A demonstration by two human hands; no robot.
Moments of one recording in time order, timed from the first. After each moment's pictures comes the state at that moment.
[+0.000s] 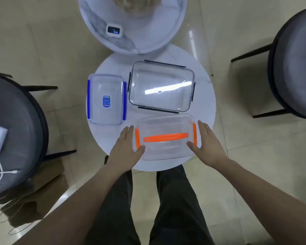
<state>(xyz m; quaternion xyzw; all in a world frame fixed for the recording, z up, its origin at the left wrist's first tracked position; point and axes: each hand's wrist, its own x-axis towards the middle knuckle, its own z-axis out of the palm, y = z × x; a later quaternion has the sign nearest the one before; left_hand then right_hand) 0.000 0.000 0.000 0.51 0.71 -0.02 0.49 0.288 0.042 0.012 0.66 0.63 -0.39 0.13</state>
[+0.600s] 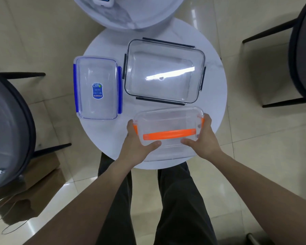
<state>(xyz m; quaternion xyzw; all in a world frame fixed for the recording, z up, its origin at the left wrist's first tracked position) 0.030 0.006 -0.056 0.34 0.72 0.09 0.59 0.269 0.041 -0.057 0.73 0.46 -0.50 0.02</state>
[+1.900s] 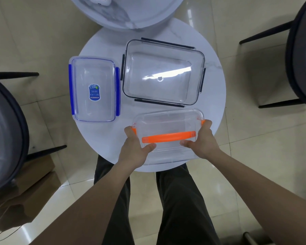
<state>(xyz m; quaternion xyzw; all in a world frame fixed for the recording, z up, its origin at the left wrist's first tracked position) 0.033 0.009 -0.059 0.34 0.73 0.02 0.59 0.260 0.052 -0.059 0.76 0.42 -0.48 0.11</state>
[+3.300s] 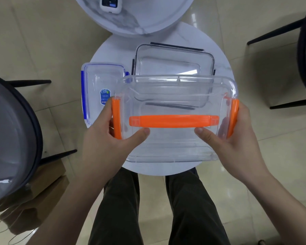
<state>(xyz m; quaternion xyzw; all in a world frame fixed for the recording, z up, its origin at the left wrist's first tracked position) -0.035 0.055 0.063 0.45 0.75 0.22 0.44 0.225 0.073 0.071 0.71 0.49 -0.47 -0.18</state>
